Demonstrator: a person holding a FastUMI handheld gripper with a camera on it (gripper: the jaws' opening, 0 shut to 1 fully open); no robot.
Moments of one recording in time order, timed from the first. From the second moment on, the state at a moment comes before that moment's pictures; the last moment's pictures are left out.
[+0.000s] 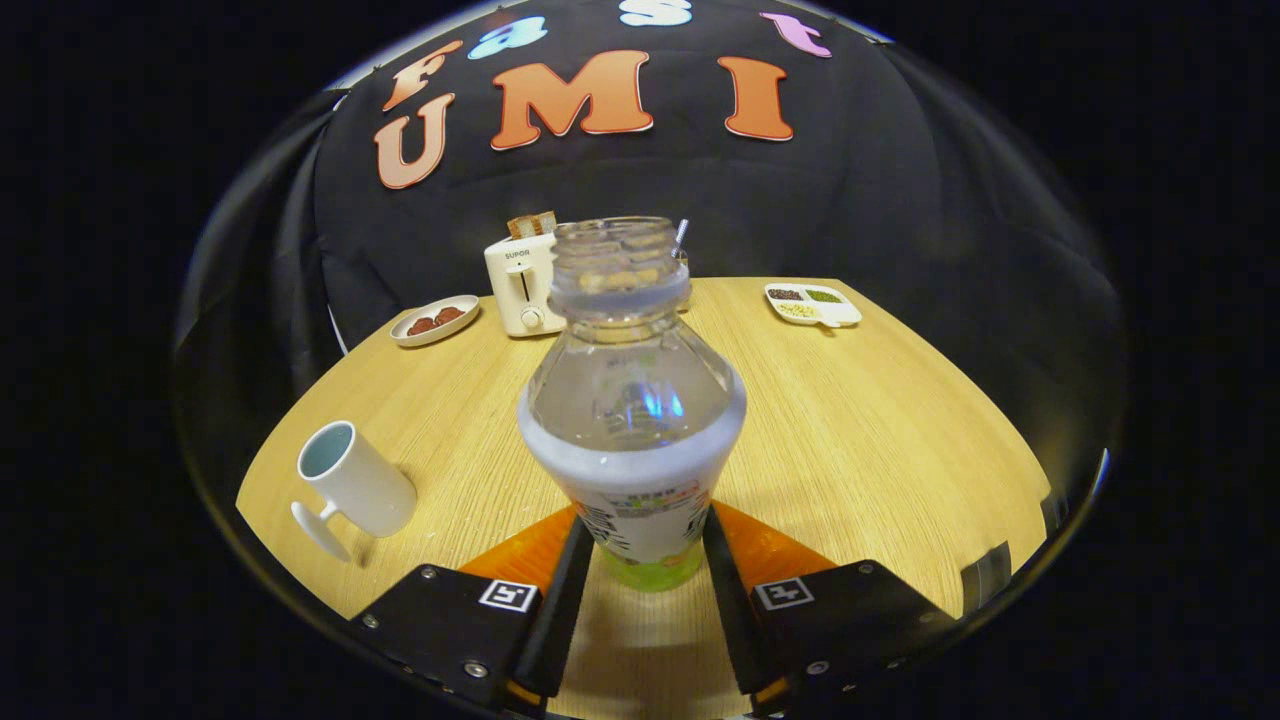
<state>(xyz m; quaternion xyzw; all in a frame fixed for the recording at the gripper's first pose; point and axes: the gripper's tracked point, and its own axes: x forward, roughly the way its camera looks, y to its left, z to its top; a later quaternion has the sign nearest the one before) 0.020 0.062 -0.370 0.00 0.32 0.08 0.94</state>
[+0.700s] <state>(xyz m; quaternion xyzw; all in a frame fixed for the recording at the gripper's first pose) 0.004 0.091 -0.310 -0.17 0.32 0.05 0.93</state>
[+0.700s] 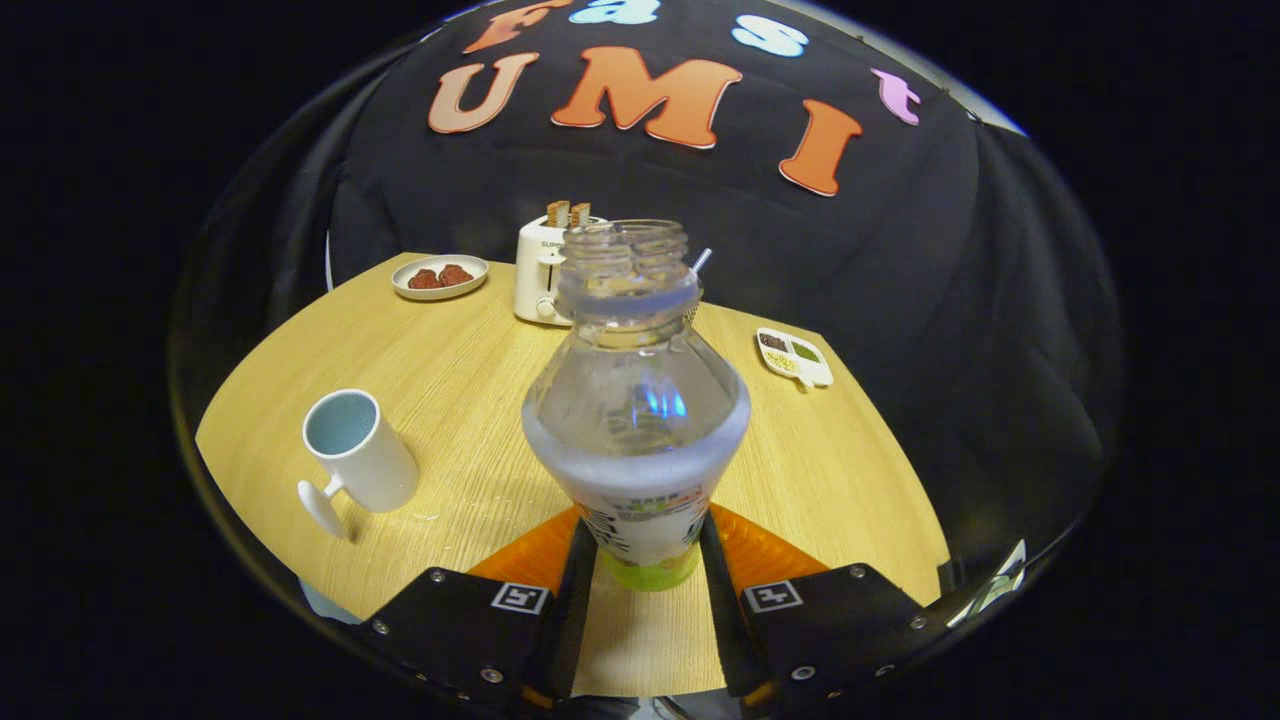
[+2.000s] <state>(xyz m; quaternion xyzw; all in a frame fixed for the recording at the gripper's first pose) 0.038 0.180 -0.300 -0.58 0.23 0.09 0.77</state>
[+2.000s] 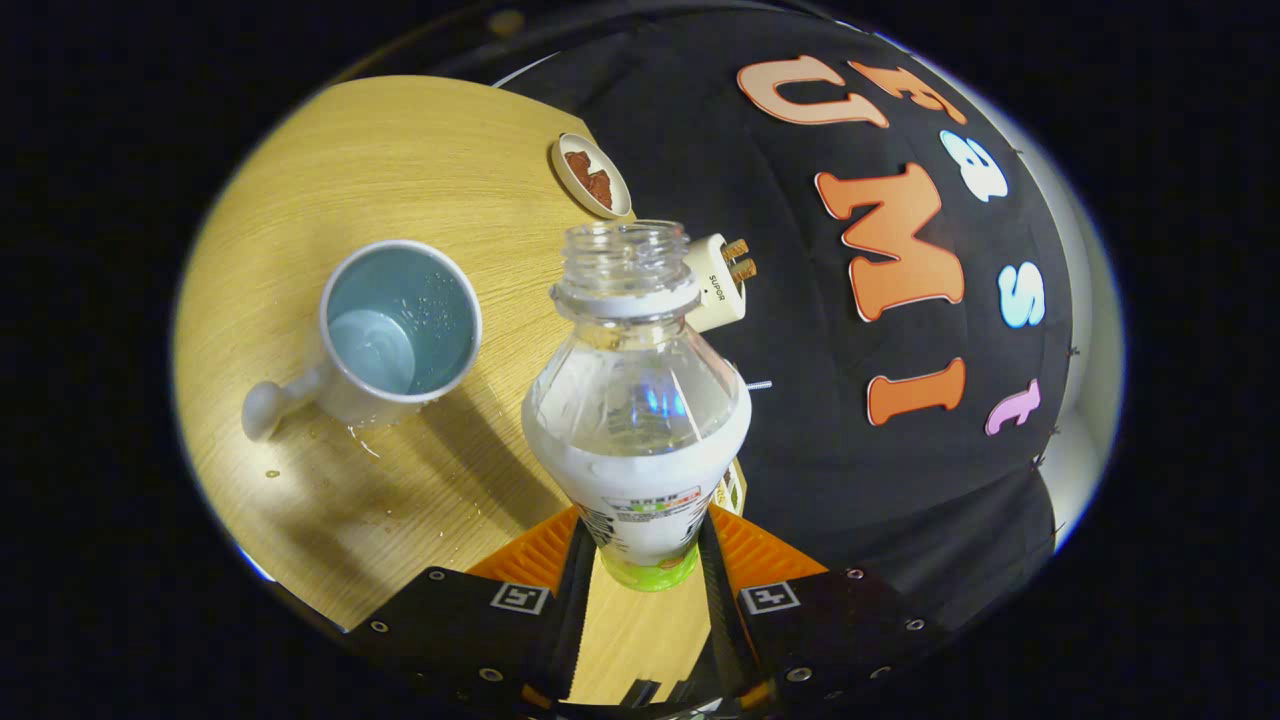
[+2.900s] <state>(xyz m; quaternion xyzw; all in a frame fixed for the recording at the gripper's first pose) 0.048 0.183 -0.298 -0.72 0.18 0.10 0.66</state>
